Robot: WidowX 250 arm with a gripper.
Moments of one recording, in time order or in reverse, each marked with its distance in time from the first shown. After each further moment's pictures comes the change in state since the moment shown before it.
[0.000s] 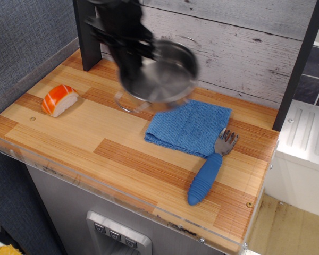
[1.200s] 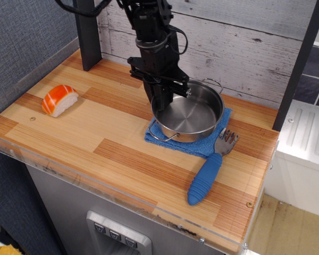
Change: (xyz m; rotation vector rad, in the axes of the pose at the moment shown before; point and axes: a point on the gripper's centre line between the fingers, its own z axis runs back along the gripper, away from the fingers) arm 0.014 -0.005 -0.070 0.006 0.096 0.003
